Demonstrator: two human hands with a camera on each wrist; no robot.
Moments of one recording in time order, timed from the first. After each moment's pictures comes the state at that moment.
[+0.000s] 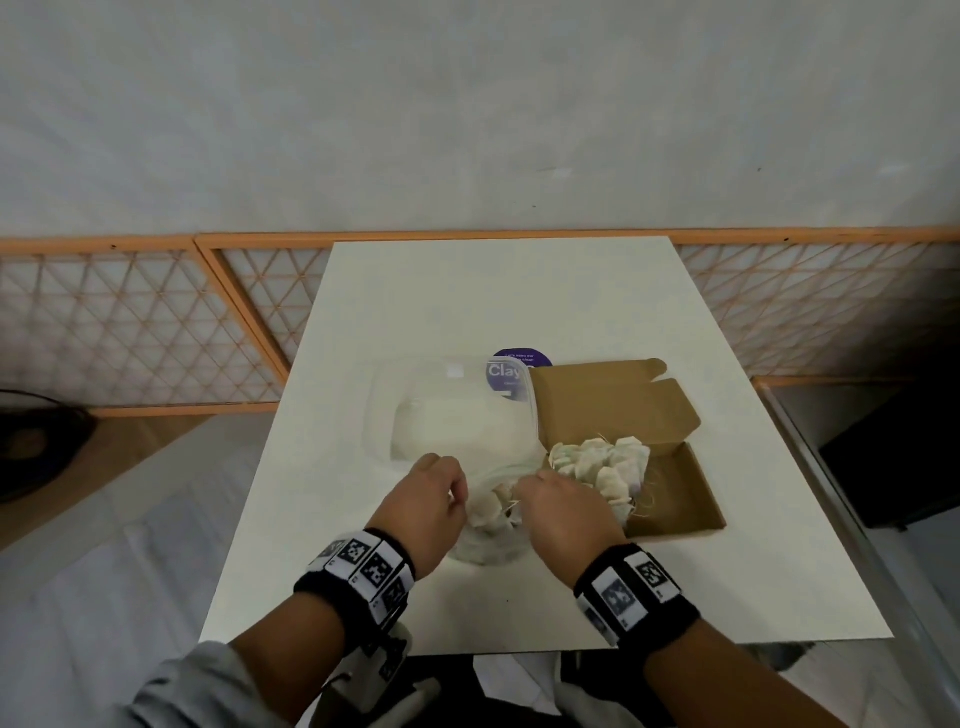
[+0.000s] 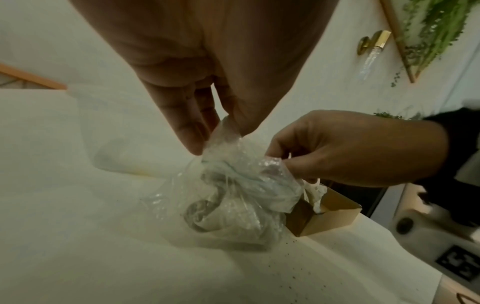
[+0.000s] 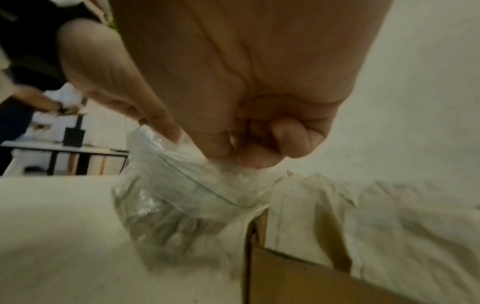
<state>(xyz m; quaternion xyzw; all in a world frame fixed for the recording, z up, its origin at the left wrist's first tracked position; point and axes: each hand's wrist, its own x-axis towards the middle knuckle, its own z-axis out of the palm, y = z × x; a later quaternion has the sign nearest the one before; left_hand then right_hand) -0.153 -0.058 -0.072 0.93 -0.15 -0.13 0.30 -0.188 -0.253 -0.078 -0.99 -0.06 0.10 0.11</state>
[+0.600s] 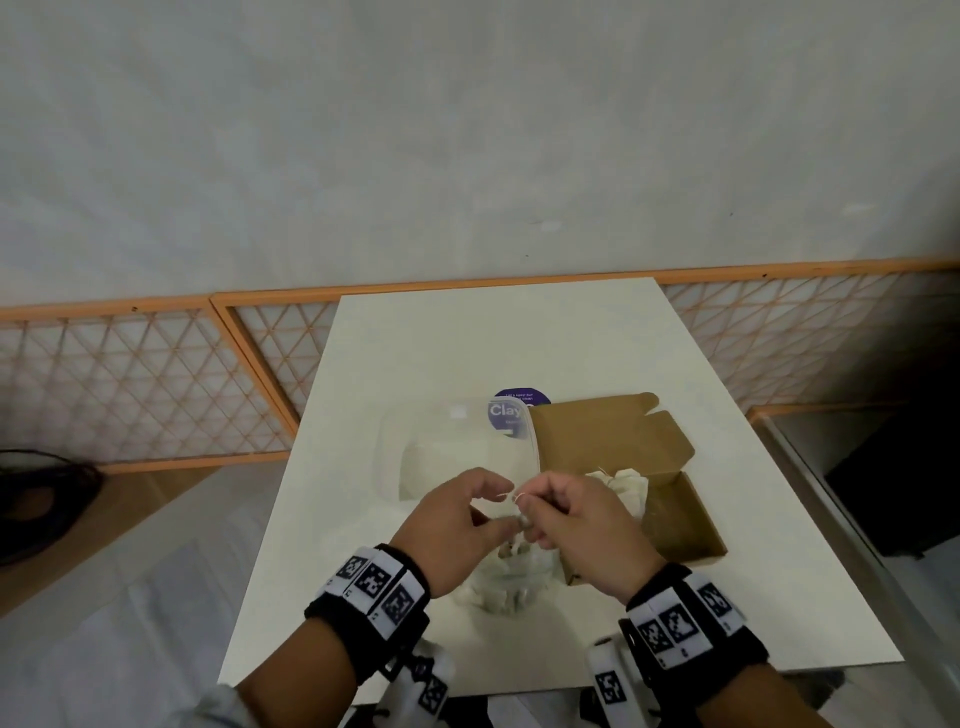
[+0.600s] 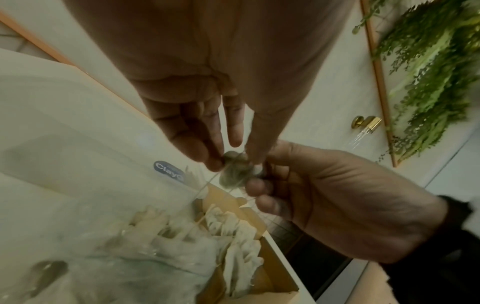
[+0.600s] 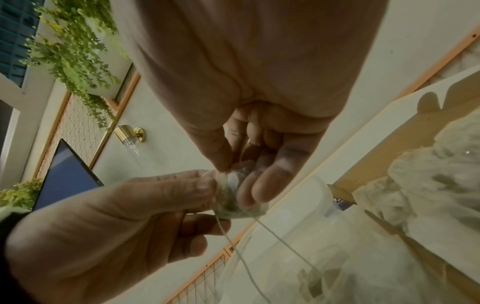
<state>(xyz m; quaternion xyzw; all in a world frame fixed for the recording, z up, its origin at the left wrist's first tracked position) -0.157 -0.075 -0.027 0.86 -0.15 -0.17 0.46 -0.203 -0.261 -0.018 -0.81 0.05 0.06 0.58</state>
